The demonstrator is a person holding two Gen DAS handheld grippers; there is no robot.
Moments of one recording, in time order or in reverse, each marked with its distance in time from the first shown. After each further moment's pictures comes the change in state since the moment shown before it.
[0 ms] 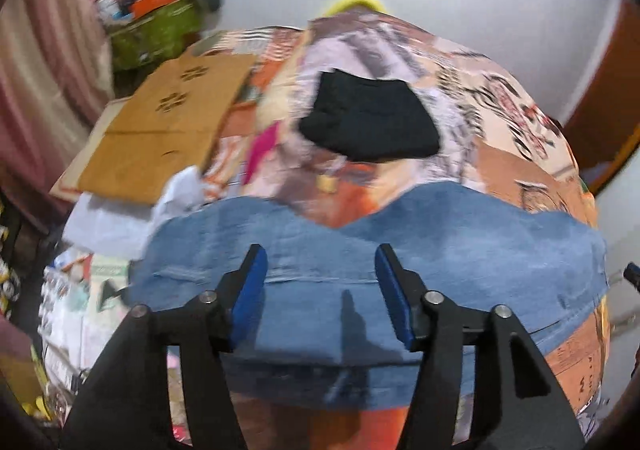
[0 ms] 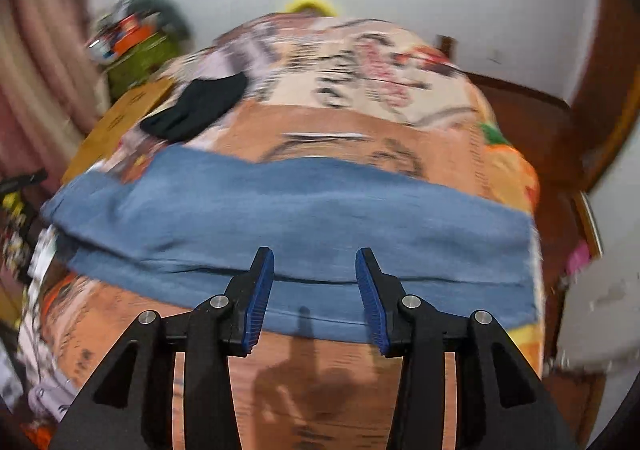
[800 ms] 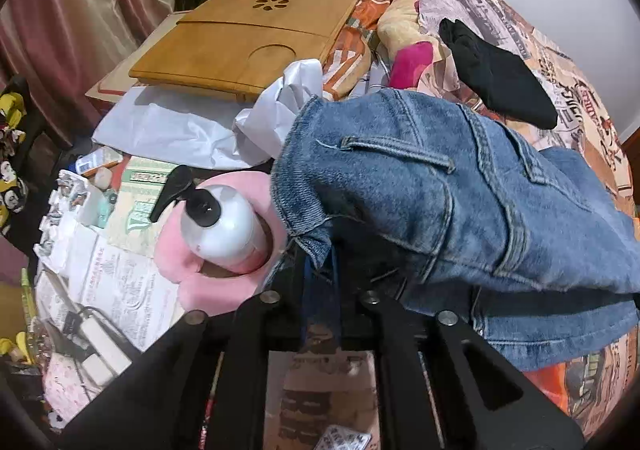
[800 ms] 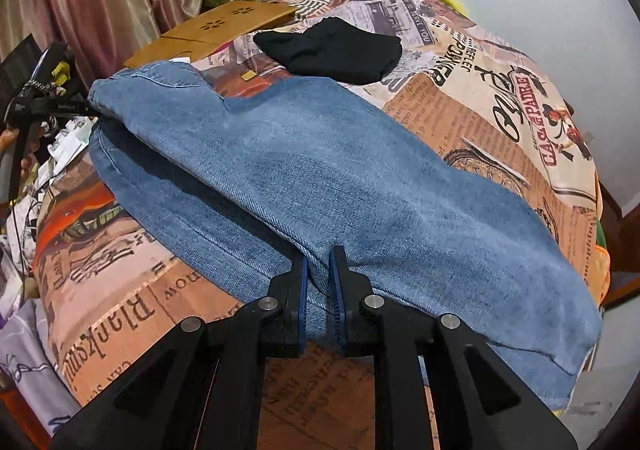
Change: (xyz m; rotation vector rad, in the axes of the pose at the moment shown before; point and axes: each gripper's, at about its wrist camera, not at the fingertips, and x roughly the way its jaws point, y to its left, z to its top) left arm 0.044 0.158 -0.087 -0.238 0.144 0.125; right arm 0.066 0.180 -0.019 -0.486 0.100 0.161
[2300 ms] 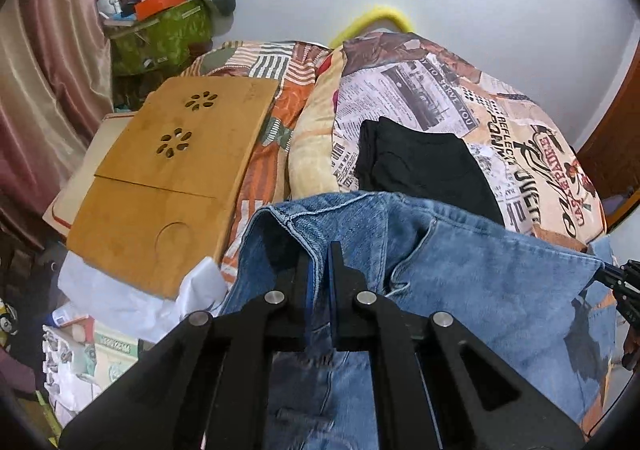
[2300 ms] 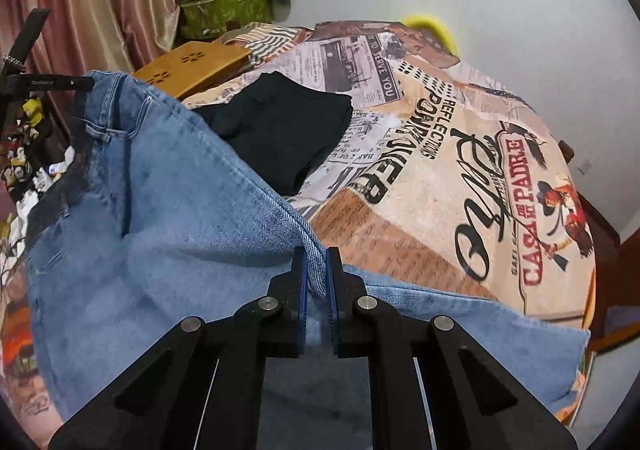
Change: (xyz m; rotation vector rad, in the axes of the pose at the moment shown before) left arm -0.020 -0.106 0.185 0.159 -0.174 -0.107; right arm 0.044 -0.114 0.133 -0.007 -0.087 0.003
